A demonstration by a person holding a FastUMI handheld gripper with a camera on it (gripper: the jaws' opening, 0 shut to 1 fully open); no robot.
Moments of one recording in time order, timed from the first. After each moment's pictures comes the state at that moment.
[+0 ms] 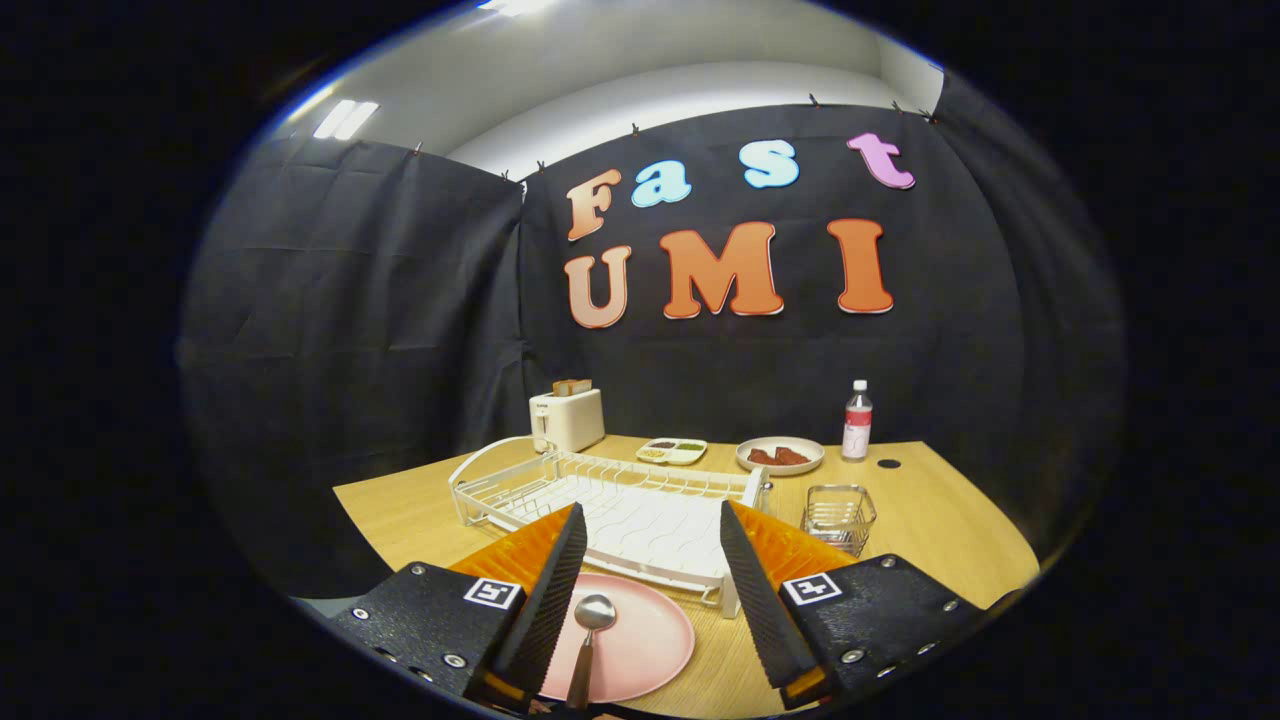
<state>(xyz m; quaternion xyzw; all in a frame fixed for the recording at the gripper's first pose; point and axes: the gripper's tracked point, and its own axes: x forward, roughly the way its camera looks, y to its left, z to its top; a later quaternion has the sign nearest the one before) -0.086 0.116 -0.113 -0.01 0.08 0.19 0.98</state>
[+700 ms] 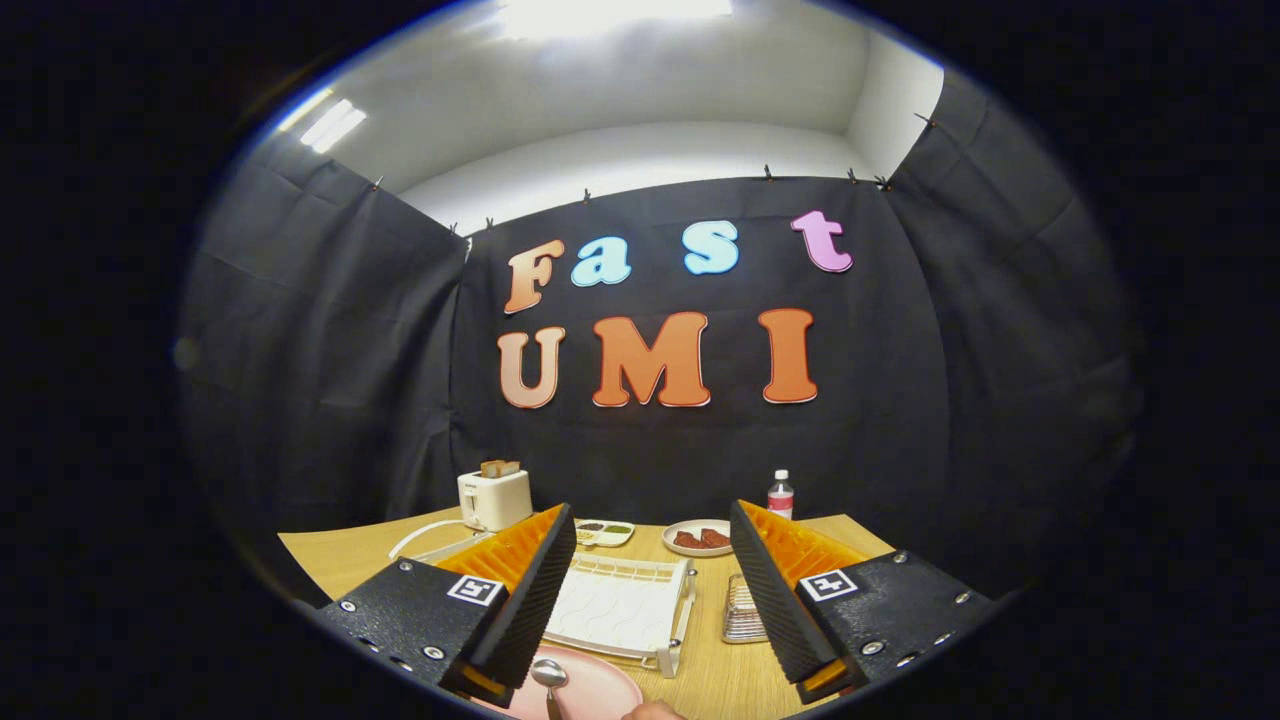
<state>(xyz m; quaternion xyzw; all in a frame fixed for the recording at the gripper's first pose) -0.067 0.085 -0.027 -0.01 -0.03 0.09 1.00</state>
